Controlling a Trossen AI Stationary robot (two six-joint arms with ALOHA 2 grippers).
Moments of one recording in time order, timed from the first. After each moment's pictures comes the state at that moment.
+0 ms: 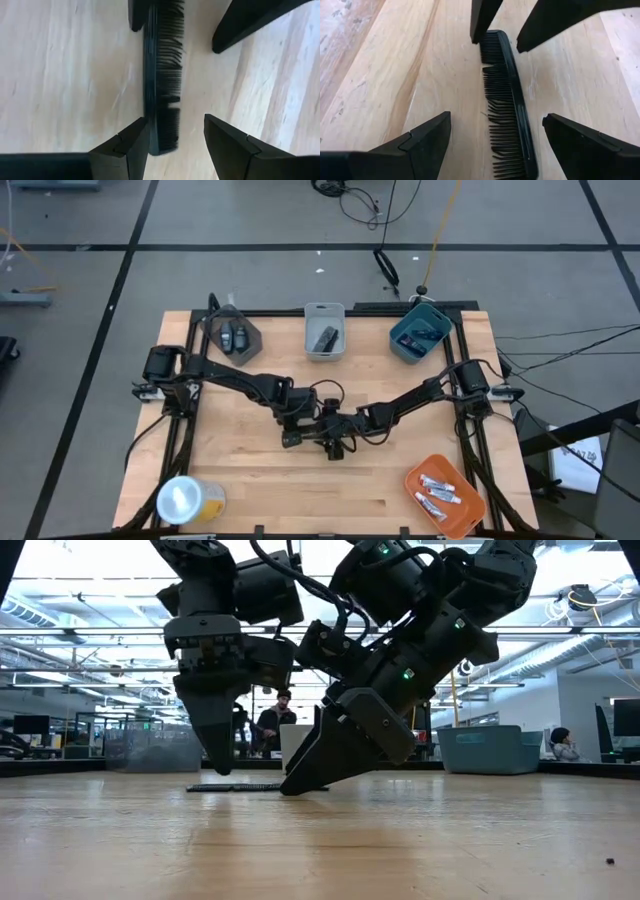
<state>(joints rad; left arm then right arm) -0.05 1.82 1.09 -0.53 0.29 -0.29 0.21 2.05 1.04 0.19 0.23 -0.05</state>
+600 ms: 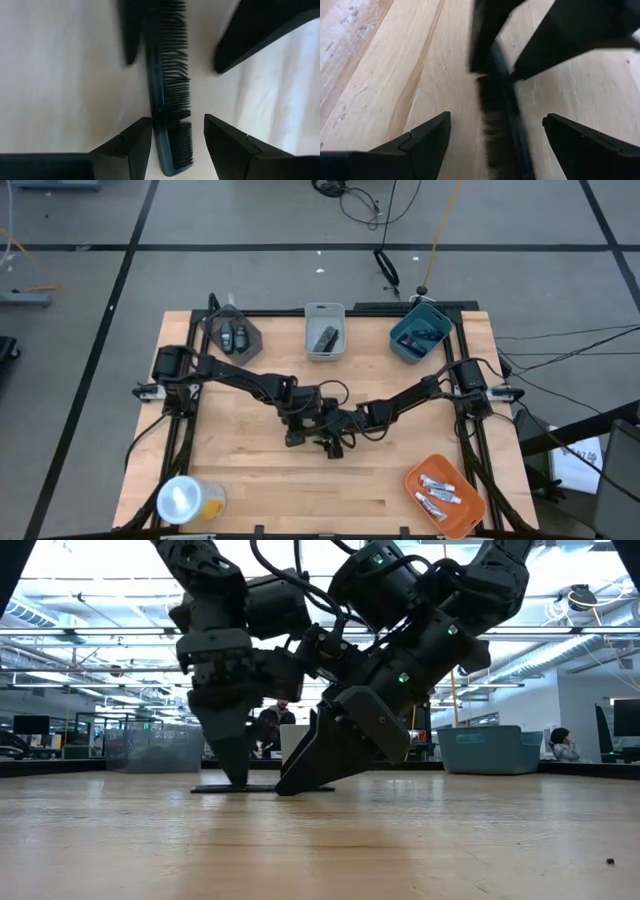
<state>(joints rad) -0.03 1.88 1.09 -0.47 0.34 -0.24 0.17 2.05 1.04 0.25 0.18 -0.06</state>
